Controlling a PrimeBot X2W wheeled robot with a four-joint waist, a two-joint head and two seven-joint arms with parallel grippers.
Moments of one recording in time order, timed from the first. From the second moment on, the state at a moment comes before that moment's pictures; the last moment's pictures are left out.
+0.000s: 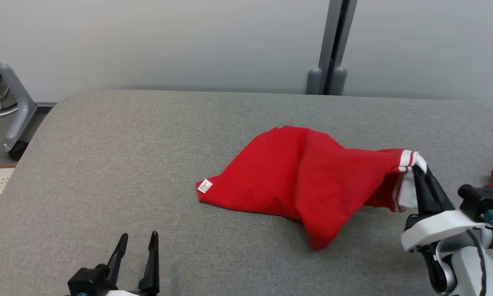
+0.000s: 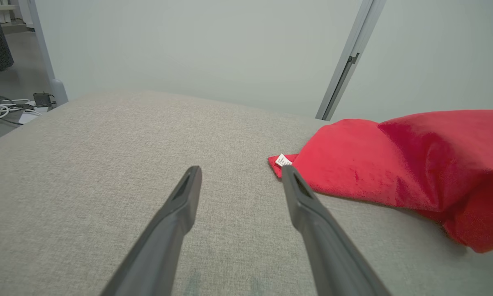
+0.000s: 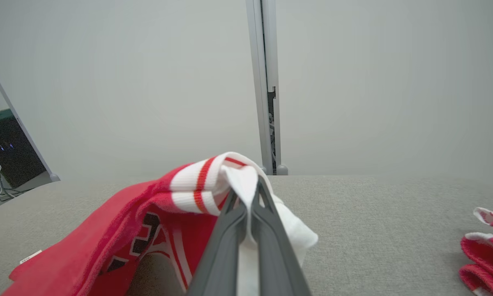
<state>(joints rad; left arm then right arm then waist) 0.05 0.05 -0.07 0.31 -0.30 -0.06 -0.26 -0.28 -0.09 0.04 0.47 0.24 0.13 -0.26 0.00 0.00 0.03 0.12</state>
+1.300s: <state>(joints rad) 0.01 0.05 -0.19 0.35 -0.34 -0.04 -0.26 -1.09 -0.11 0.33 0.69 0.19 0.13 -0.26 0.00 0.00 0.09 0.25</state>
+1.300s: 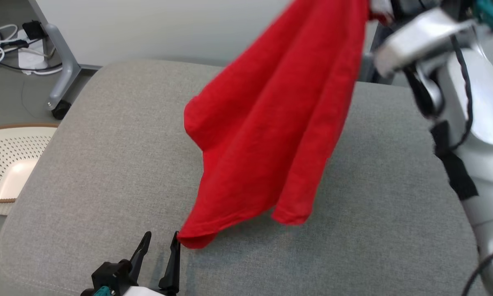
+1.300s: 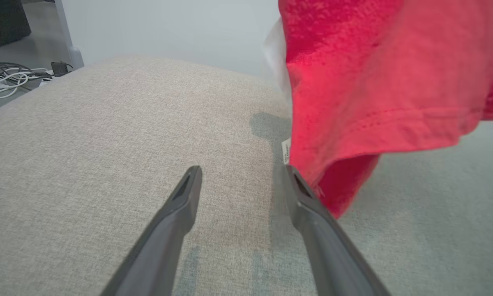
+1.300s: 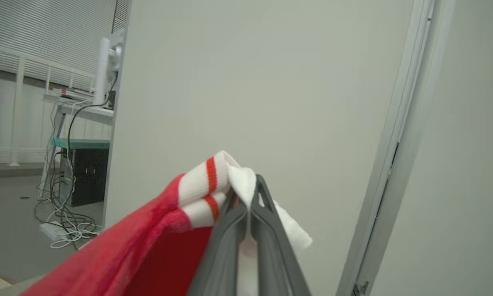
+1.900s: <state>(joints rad) -0.05 0.05 -0.19 0.35 -0.33 -0.04 -0.26 -0.79 -0.26 0.07 1.09 0.03 0.13 -0.26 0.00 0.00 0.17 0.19</state>
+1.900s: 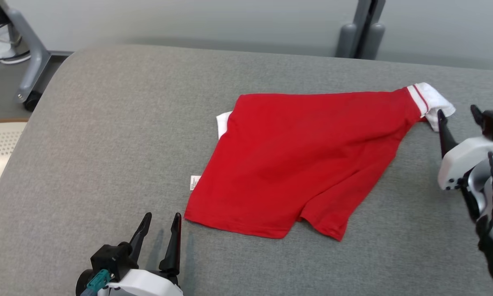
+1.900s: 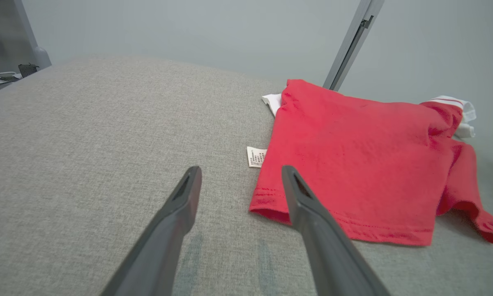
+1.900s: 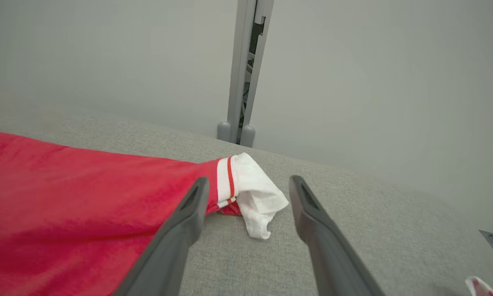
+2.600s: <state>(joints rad) -0.06 0.05 -0.17 0.51 -0.34 0.02 -0.26 -0.44 -0.13 0.10 0.66 0.13 0.13 -0.26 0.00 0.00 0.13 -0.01</state>
